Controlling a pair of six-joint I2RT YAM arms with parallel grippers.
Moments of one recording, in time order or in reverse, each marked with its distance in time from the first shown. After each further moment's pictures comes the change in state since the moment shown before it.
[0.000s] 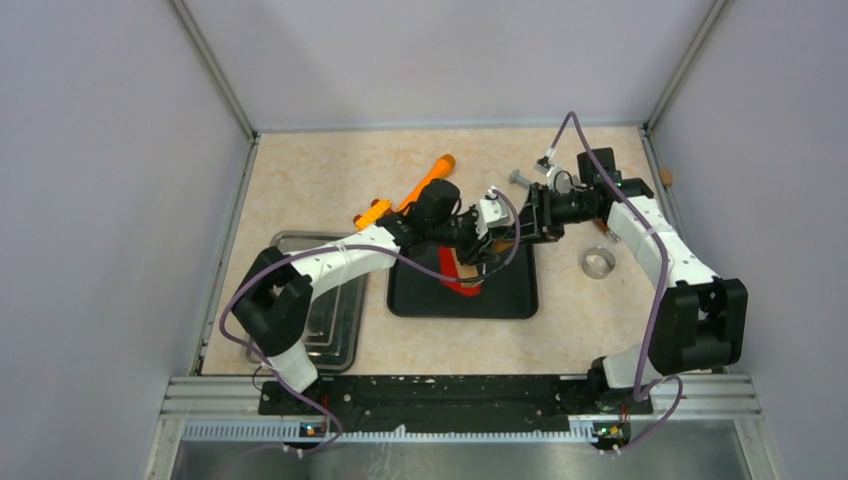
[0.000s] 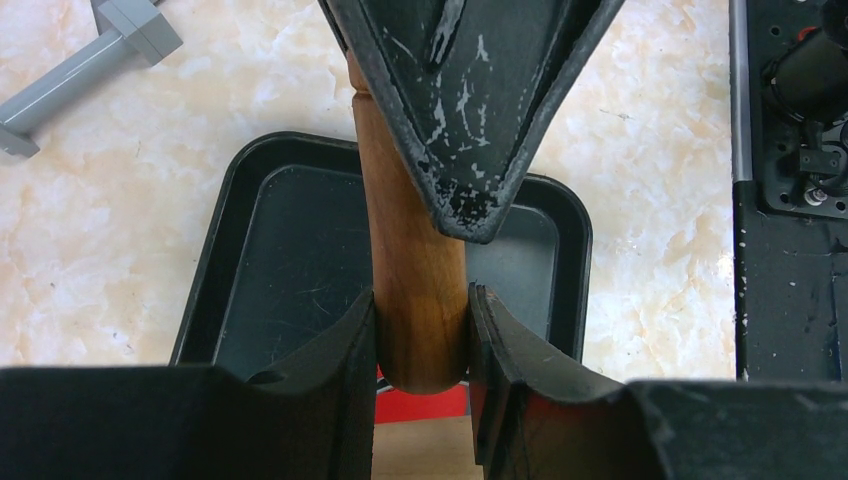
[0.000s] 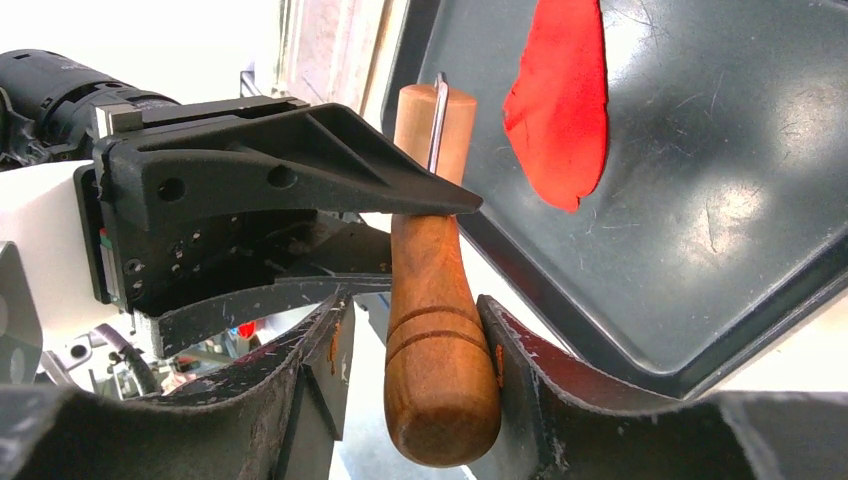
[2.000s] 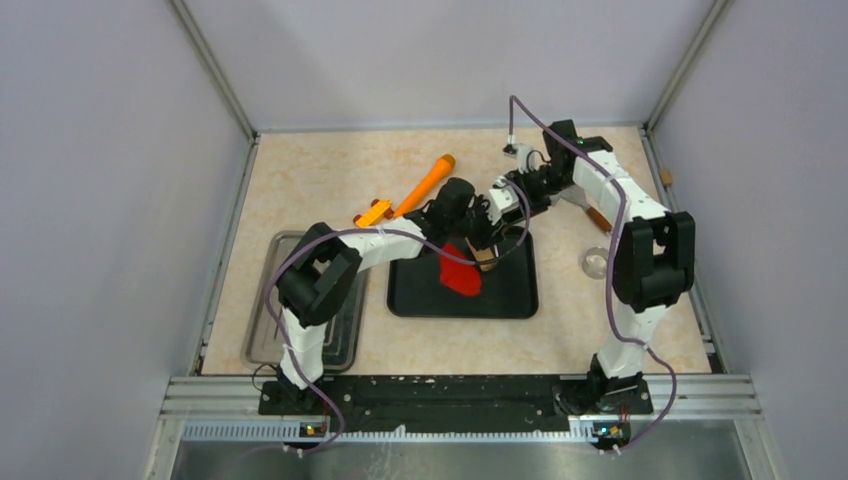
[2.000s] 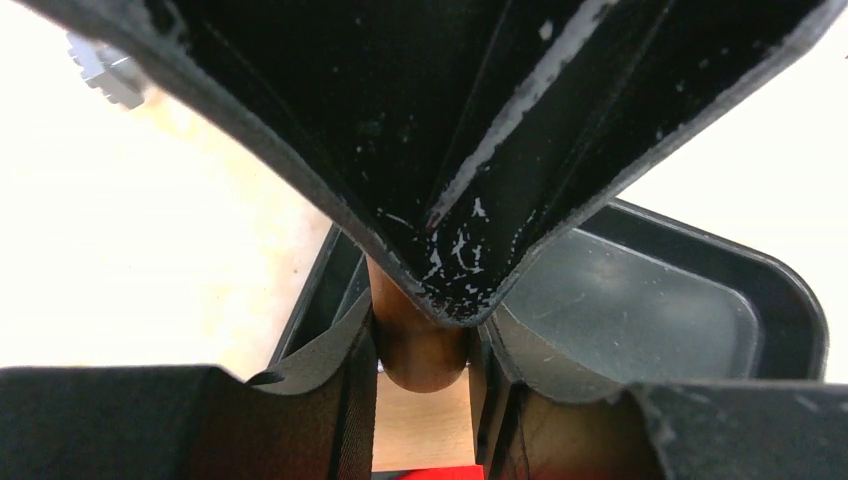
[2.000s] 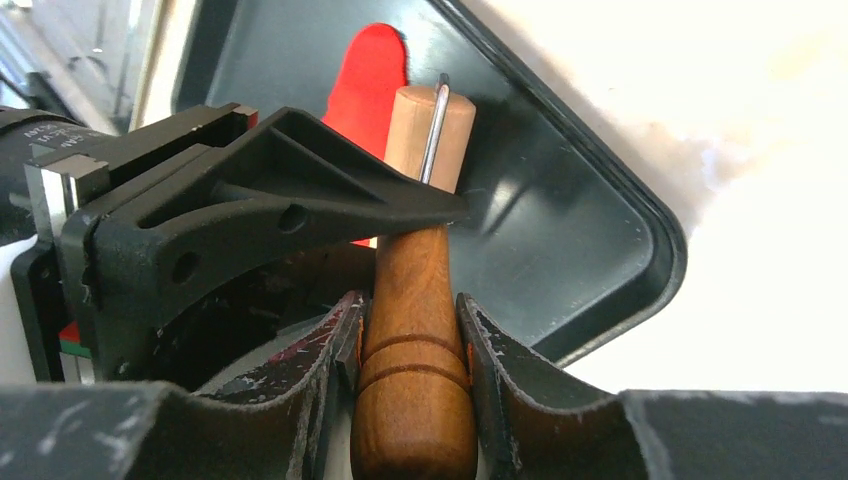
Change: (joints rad) left arm 0.026 0.295 0.112 0.224 -0.182 -0.061; right arm 0.077 0.409 0.393 -0.179 0.280 -0.410
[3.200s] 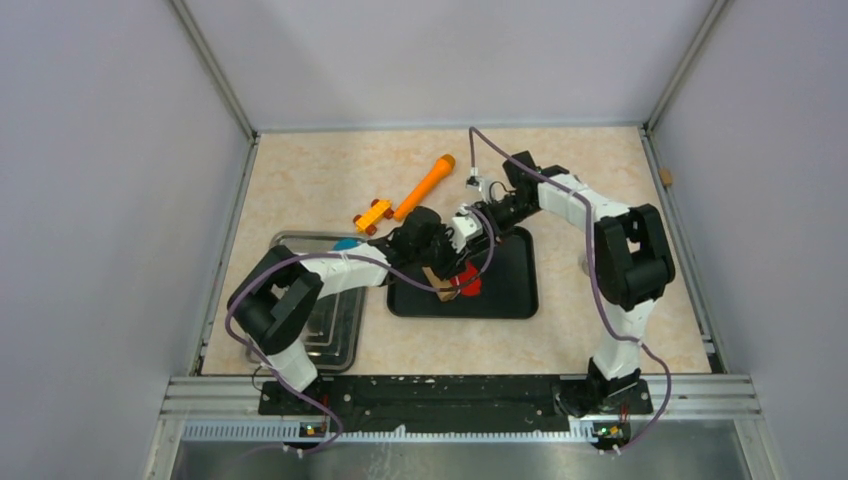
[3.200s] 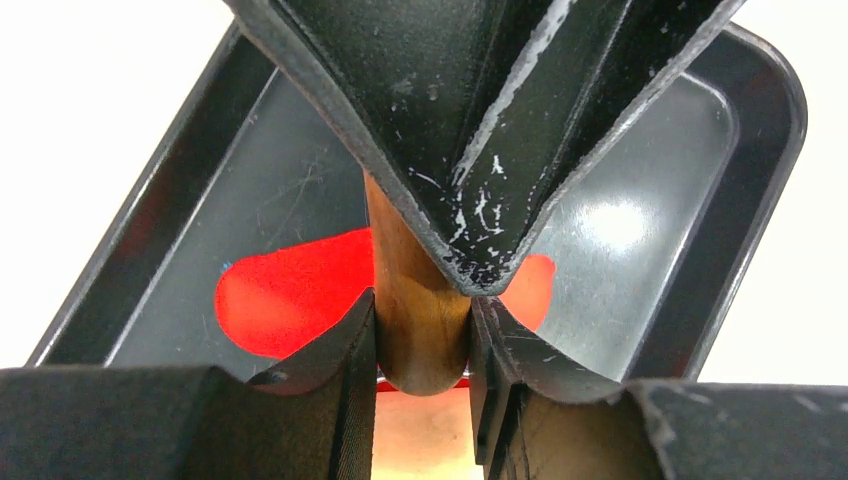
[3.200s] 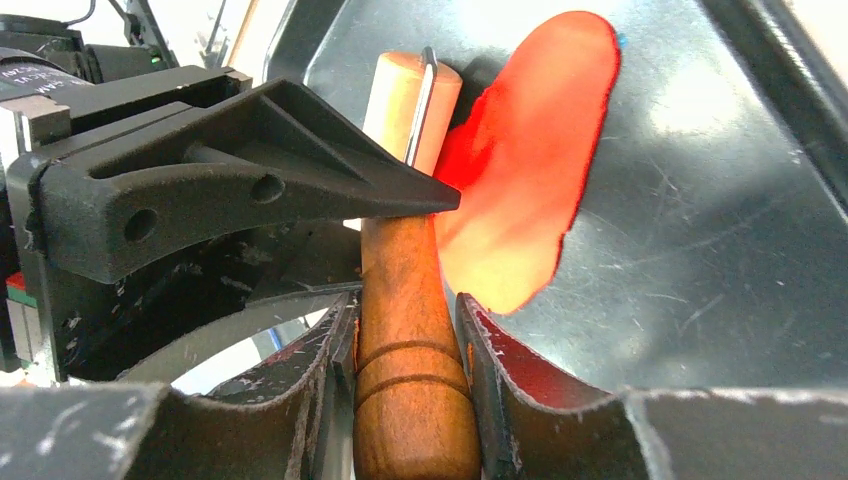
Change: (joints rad) left arm 0.024 -0.282 -0.392 -0.031 -0.061 -0.051; right arm 0.159 0.047 -0.177 0.187 -0.198 0.027
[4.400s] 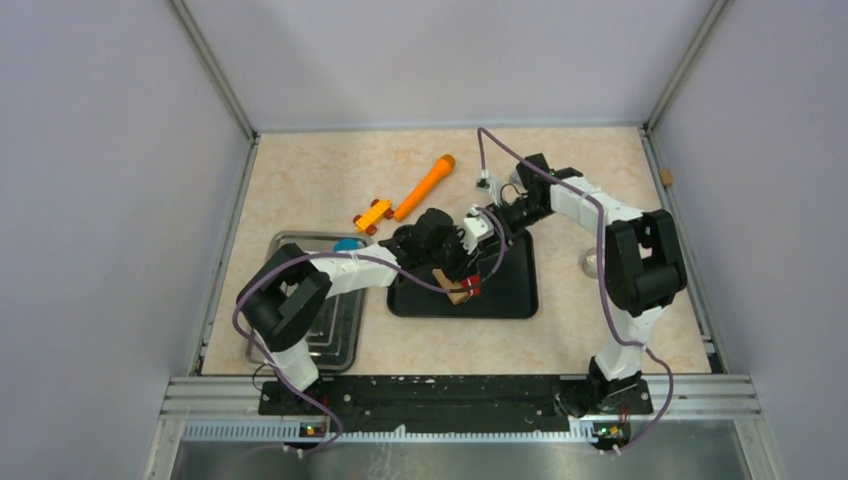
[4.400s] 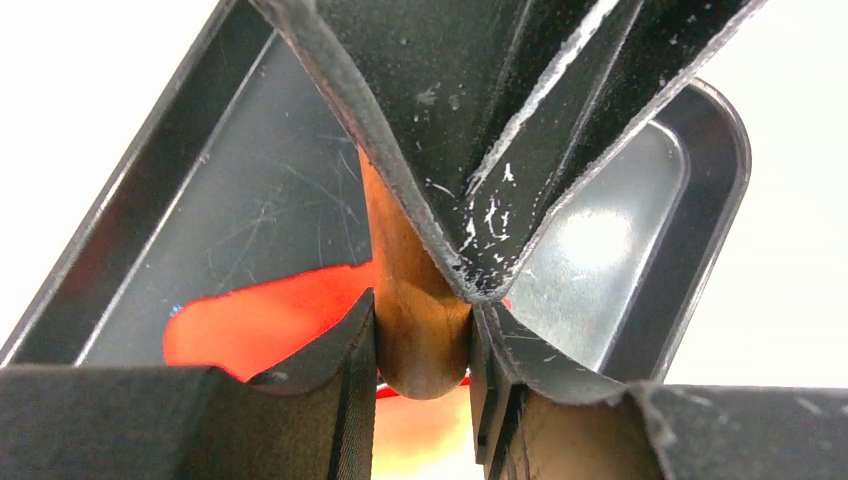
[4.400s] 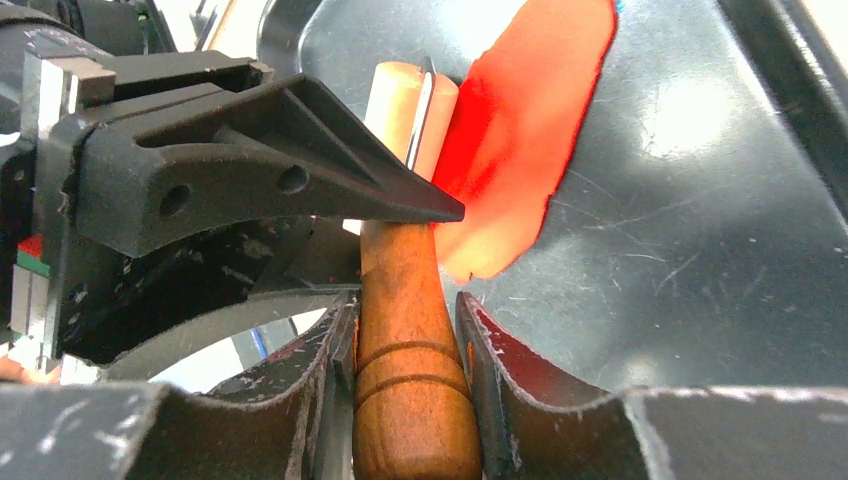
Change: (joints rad) left arm -0.051 0.037 0.050 -0.002 -0.018 -0.063; right arm -0.049 -0.053 -0.049 -0.038 -0.019 -0.147
